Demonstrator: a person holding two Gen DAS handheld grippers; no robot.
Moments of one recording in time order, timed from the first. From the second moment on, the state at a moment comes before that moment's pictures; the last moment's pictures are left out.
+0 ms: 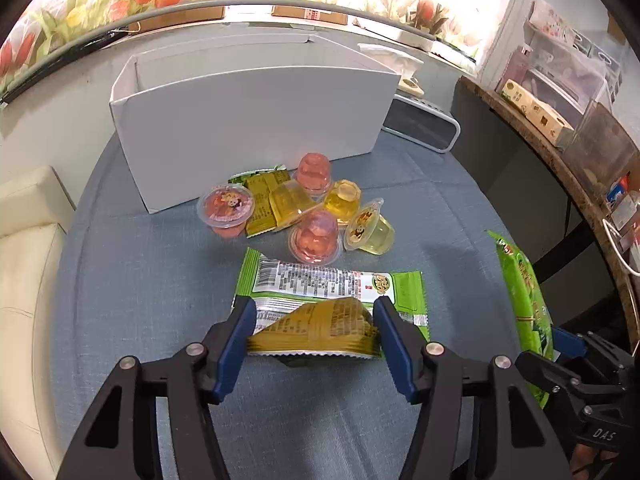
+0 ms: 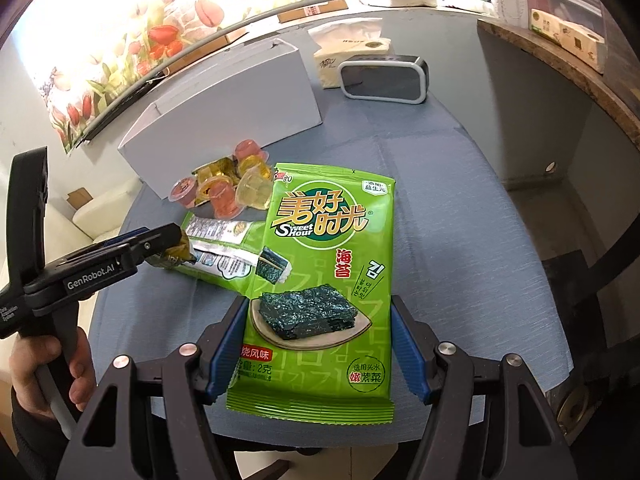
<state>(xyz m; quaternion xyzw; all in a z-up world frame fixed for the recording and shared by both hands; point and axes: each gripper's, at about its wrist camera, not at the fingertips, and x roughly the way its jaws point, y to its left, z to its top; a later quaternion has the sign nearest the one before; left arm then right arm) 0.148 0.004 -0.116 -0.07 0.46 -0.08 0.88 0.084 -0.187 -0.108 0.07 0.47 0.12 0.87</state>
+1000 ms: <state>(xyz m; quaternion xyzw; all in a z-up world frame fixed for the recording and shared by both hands) 0.243 0.072 0.015 -0.10 0.35 -0.04 0.93 0.269 -0.094 -0.008 -0.02 0.39 0.24 0.89</state>
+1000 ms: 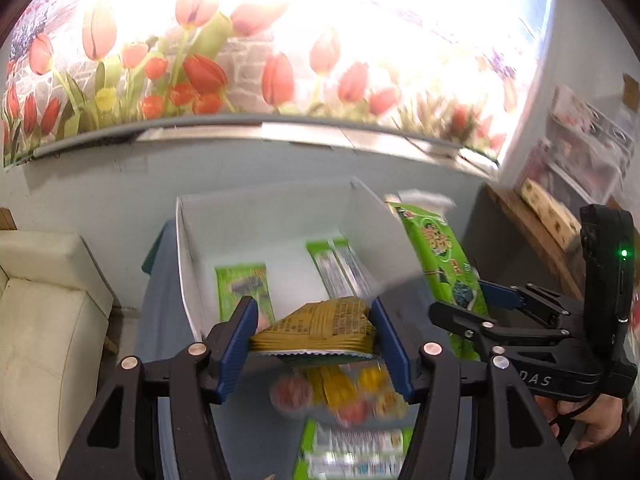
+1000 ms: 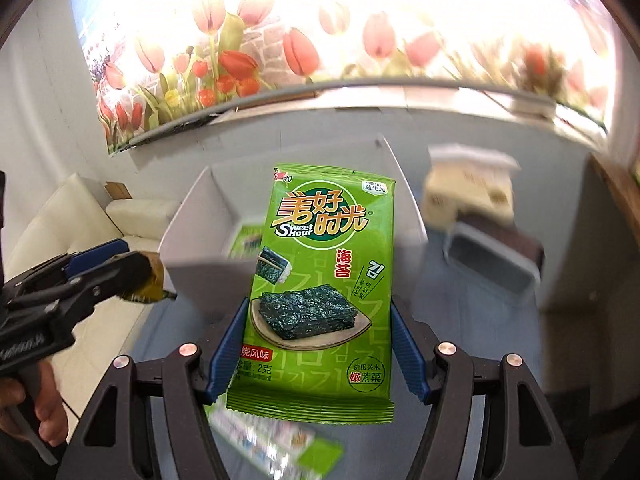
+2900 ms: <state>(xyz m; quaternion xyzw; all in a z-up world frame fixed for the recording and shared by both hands) 0.102 0.032 -0.125 -0.14 0.44 0.00 0.89 0.231 -0.089 -0.153 -0.14 0.45 0.31 0.83</state>
